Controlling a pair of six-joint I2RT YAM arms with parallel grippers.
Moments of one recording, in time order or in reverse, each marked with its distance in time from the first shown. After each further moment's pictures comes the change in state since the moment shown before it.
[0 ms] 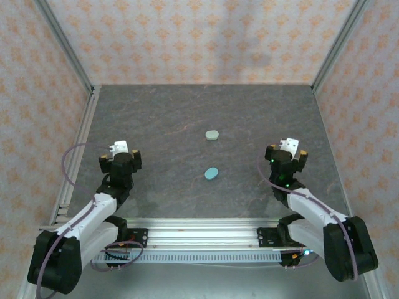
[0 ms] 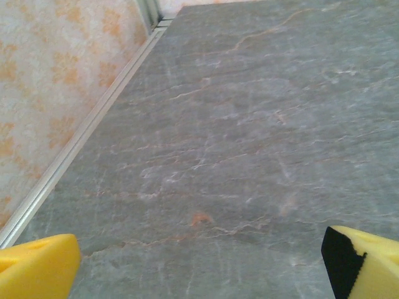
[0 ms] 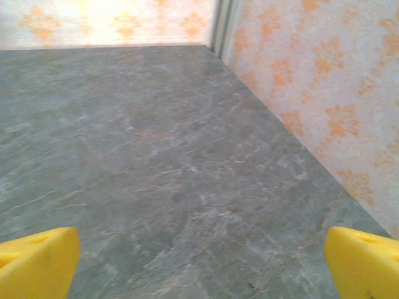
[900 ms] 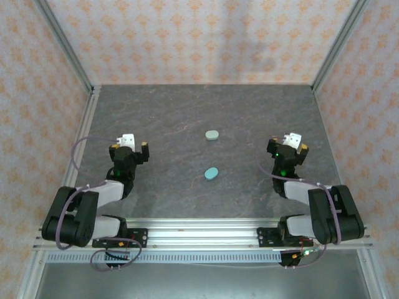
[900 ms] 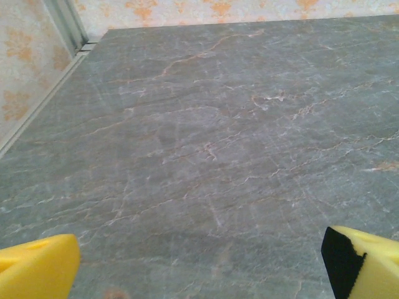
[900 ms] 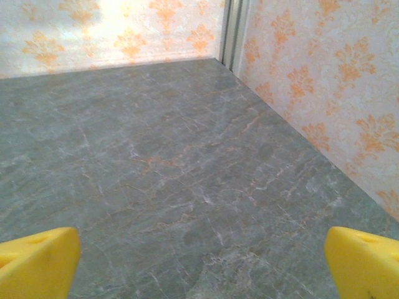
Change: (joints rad) left arm 0.074 0.406 0.013 0.521 0.282 0.075; right arm -0.122 0.281 0.012 0.374 -0.166 -0.030
